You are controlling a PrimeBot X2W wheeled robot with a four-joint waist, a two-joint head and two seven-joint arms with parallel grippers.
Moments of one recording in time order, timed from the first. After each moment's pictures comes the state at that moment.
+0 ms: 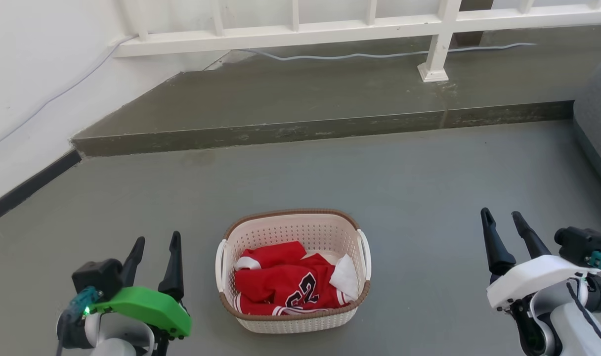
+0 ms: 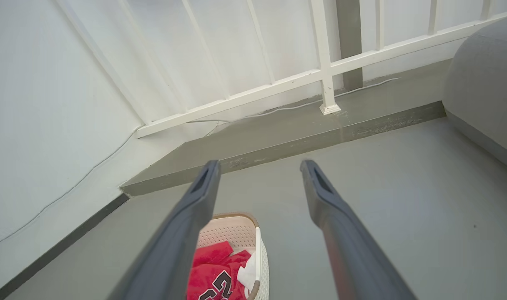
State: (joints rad) left arm -0.08 0.14 -0.28 0.24 -0.57 0.04 -0.16; right arm -0.03 -0.22 0.20 0.27 0.56 -0.02 -0.16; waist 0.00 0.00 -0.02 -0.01
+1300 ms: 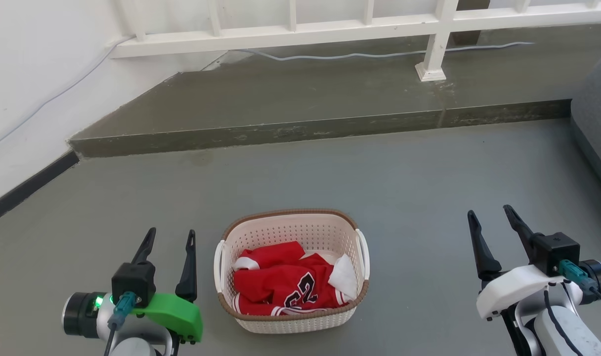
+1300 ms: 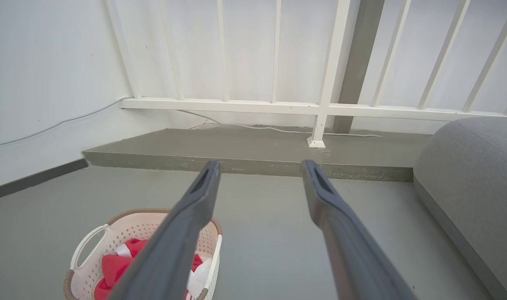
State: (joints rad) left arm -0.10 0.13 -0.34 0.28 -0.27 0.10 -0.25; right arm -0.03 -0.23 0.26 0.27 0.24 -0.06 -0.25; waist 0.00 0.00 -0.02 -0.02
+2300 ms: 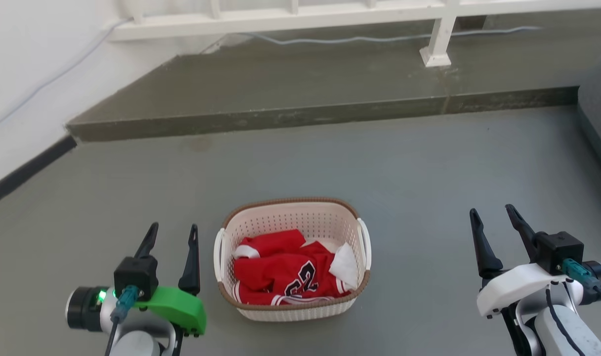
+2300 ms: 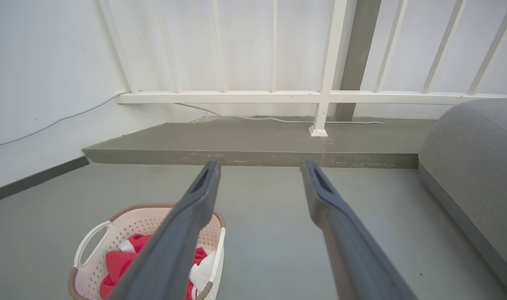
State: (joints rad) left arm -0.12 0.12 -0.34 0.30 -0.28 0.10 -0.25; right arm -0.03 -0.20 0.23 0.28 0.24 -0.05 -0.25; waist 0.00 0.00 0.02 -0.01
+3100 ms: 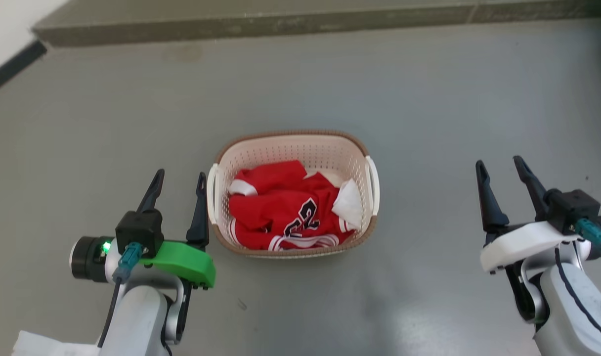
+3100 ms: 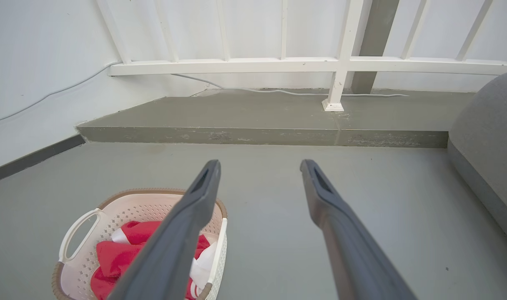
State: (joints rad) left arm -0.26 0.09 -0.35 0.28 -0.27 0.10 -0.25; right arm -0.15 -0.21 0.20 0.26 0.24 -0.03 -0.25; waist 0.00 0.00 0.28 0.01
